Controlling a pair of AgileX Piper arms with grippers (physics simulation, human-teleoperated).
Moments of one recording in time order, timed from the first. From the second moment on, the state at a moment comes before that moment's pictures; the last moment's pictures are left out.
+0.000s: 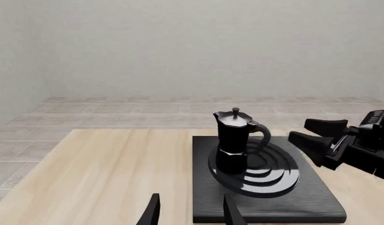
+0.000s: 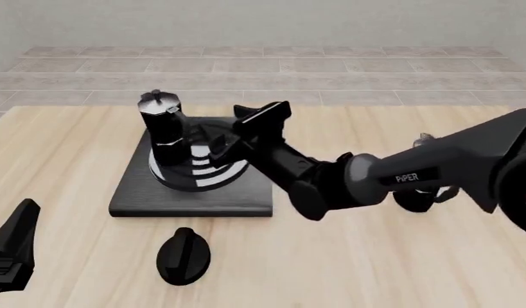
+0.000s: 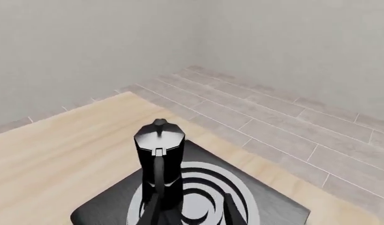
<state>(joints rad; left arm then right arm) 0.00 0.00 0.00 0.00 0.00 0.75 2.00 -1.04 -0.87 -0.02</state>
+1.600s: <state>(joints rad) 0.00 0.00 0.00 0.00 0.00 0.47 1.05 -0.43 -0.67 0.02</state>
